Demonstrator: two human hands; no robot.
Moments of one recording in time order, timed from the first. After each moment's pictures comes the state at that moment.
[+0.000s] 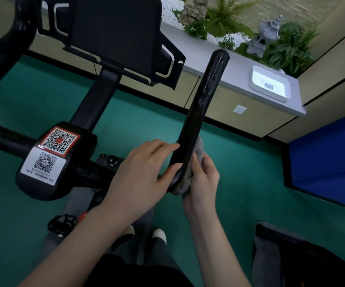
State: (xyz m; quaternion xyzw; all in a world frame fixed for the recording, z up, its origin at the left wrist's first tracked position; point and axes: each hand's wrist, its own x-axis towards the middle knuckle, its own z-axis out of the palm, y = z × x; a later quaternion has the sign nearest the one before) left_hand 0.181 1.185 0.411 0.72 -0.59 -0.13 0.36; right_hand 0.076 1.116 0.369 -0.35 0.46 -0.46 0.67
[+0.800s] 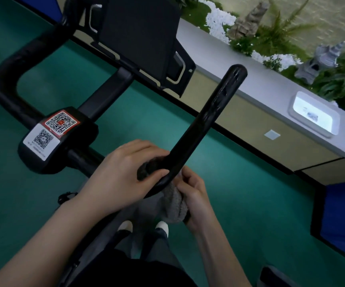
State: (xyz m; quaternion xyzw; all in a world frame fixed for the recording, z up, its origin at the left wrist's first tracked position) left_hand 0.174 1.181 0.414 0.76 -0.53 -0.10 0.36; right_hand 0.046 1.080 0.365 -0.43 0.33 -0.18 0.82
